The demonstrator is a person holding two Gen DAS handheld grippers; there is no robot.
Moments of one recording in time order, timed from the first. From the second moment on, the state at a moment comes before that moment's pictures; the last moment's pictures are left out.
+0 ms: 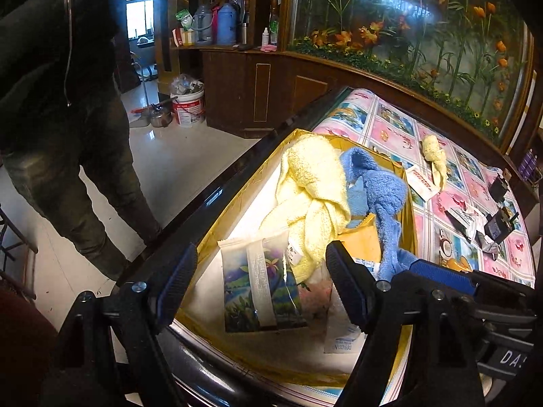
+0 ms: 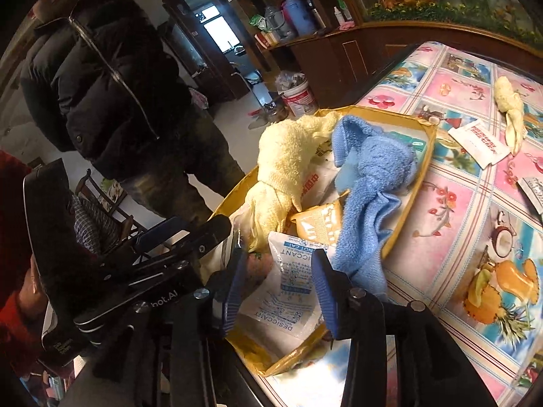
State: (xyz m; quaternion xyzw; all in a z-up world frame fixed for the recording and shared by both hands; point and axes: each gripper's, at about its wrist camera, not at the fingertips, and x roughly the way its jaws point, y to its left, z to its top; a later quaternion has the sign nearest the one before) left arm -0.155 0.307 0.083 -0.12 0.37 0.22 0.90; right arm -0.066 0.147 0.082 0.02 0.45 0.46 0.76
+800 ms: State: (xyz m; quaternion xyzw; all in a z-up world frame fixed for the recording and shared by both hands) left arm -0.153 0.238 0.109 -0.07 0.37 0.17 0.91; right arm -0.044 -0.023 0.082 0.10 0.43 0.34 0.83
